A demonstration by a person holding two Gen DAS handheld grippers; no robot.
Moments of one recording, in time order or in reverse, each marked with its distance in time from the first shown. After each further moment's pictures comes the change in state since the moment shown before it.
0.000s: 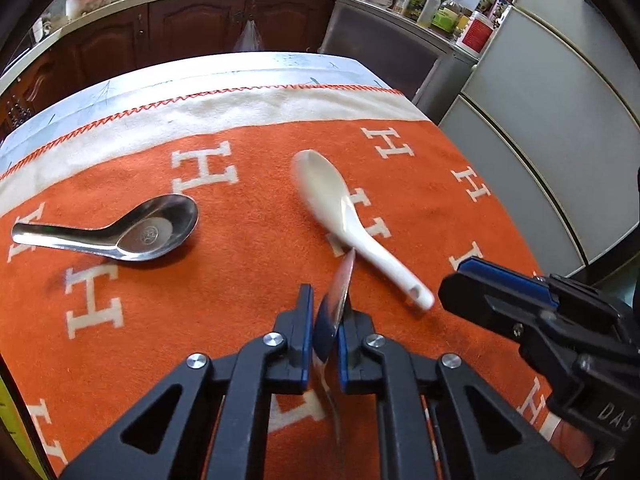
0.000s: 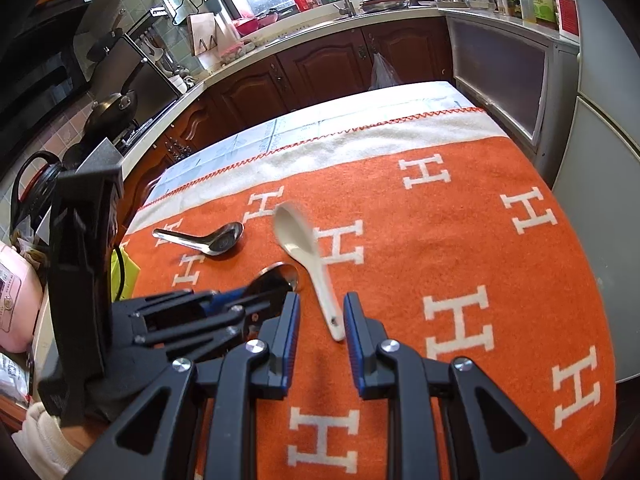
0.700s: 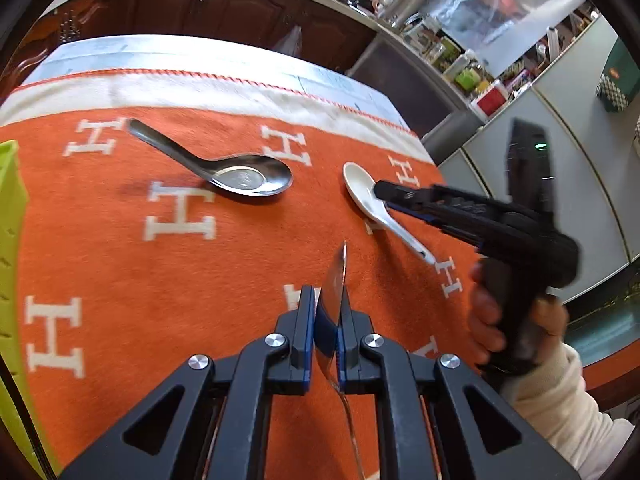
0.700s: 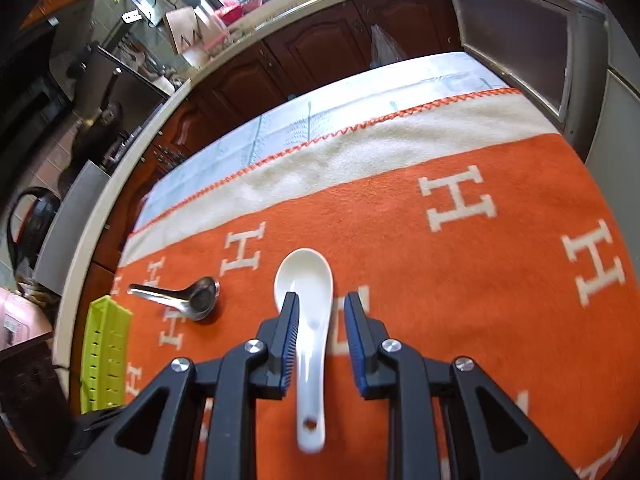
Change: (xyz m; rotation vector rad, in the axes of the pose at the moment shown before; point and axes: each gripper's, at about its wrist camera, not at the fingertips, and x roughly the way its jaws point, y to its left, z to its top) left arm -0.063 0.067 -0.044 -0.253 -0.068 -0.135; right arm 0.078 -0.014 0.058 0.058 0.096 0.036
